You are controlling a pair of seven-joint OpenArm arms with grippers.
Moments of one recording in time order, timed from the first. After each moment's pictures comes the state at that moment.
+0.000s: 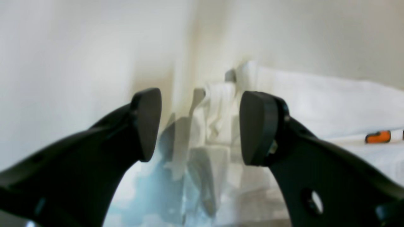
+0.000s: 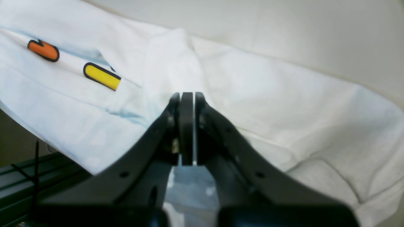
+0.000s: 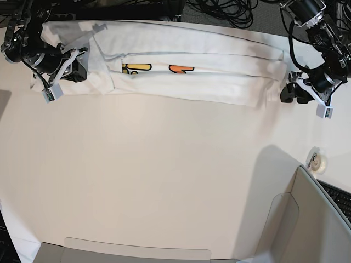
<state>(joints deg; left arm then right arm) 3.4 -14.7 -45.1 92.4 -46.4 -42.3 79.8 -18.6 17.1 26.7 113.6 48.5 32.2 -74.8</state>
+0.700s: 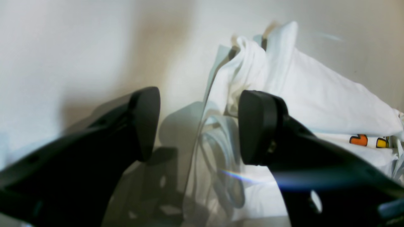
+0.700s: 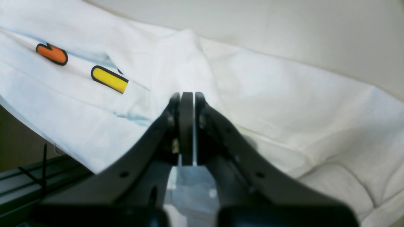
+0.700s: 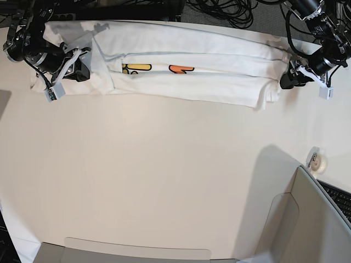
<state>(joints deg) 5.3 -14.5 -50.6 78.3 -49.9 -42.6 76.7 -18.7 15.7 26.7 113.5 48.6 32.2 -74.8</state>
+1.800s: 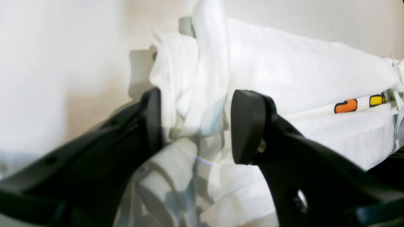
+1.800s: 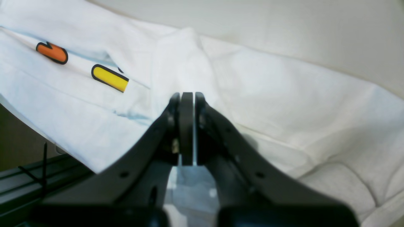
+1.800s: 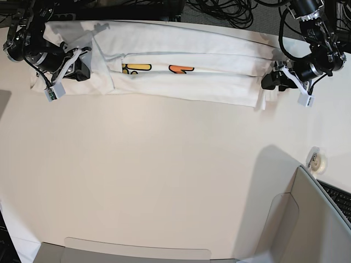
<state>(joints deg) 8.8 -14.8 -35.4 79.3 -52.4 -42.8 73.7 -18.8 15.7 26.6 113.5 48.6 32.2 -74.8</state>
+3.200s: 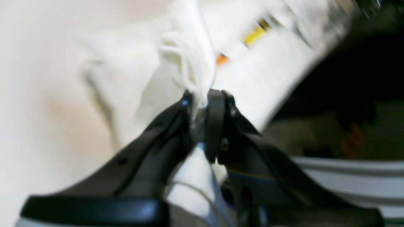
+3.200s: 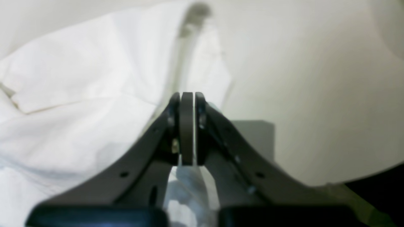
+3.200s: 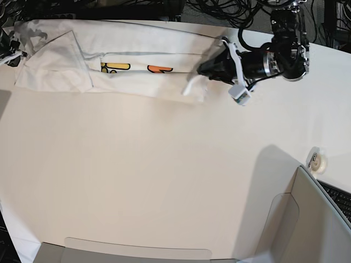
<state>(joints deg) 12.6 -14.1 -5.2 108.5 -64.9 -42.1 79.9 -14.7 15.5 59.7 99.7 35.0 32.2 -74.6</state>
